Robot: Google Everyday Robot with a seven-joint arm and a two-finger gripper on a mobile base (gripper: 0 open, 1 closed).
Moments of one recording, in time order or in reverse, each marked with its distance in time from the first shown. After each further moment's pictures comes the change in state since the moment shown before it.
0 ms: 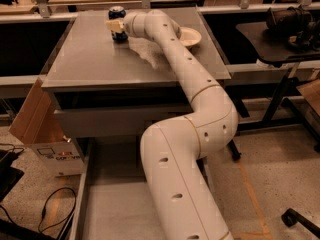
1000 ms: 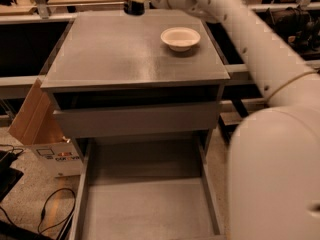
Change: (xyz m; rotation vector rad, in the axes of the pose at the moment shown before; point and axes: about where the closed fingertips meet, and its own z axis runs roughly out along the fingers) arm -0.121 0.040 -0.180 -0.161 -0.088 0.042
